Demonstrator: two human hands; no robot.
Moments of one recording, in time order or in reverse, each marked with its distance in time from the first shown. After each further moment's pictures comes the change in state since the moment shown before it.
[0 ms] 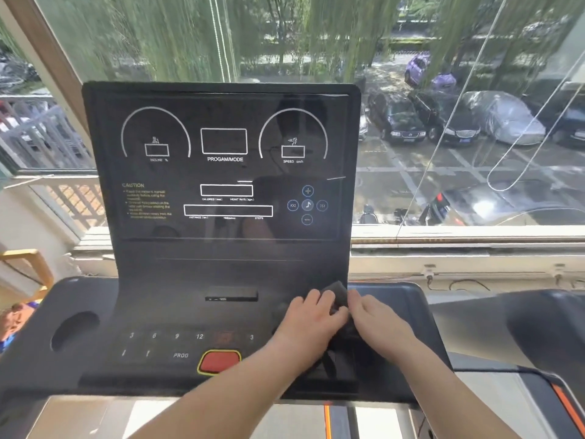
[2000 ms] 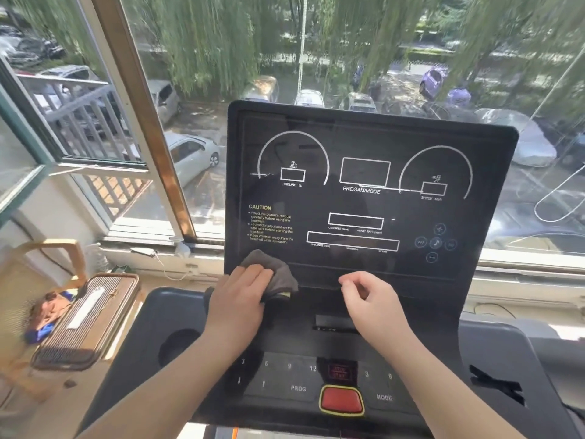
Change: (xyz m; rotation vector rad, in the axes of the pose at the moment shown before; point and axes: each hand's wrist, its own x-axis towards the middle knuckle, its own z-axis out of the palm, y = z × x) left_hand -0.165 -0.287 -0.064 -0.140 0.387 -0.416; right_hand 0.008 -0.240 0.099 0.344 0.298 -0.235
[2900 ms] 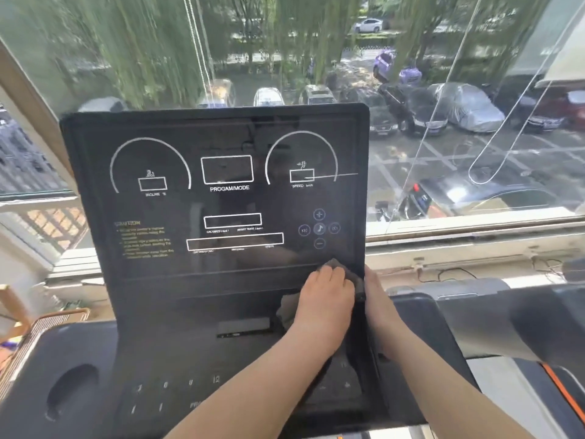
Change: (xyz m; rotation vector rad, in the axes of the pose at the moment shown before) left_hand 0.079 0.297 0.108 0.111 -0.209 0.336; right_hand 0.028 0.137 -0.143 0.435 -0.020 0.497
